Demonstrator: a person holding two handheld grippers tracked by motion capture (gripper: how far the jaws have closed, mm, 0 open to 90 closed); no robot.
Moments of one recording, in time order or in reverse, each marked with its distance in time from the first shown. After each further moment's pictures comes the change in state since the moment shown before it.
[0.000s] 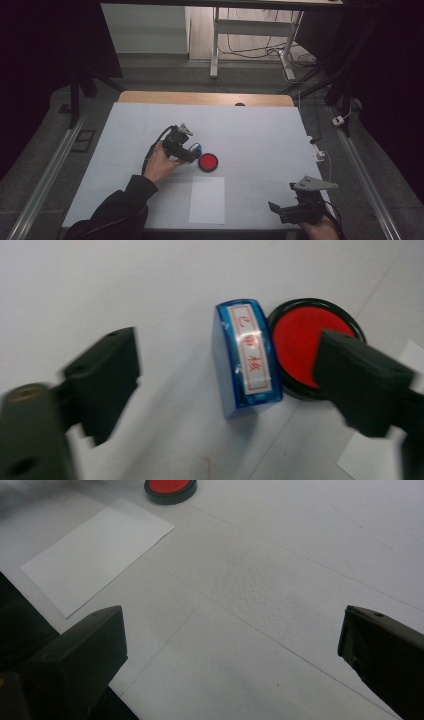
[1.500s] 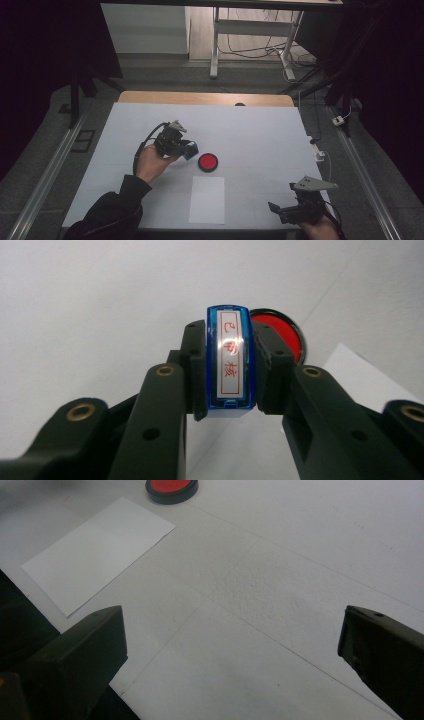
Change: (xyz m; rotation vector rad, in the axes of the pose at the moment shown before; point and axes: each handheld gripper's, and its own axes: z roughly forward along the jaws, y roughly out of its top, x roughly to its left) left arm -0.010 0.004 -0.046 -0.030 -0.046 -0.049; right arm 0.001 0.000 0.000 0.003 0.001 -0.005
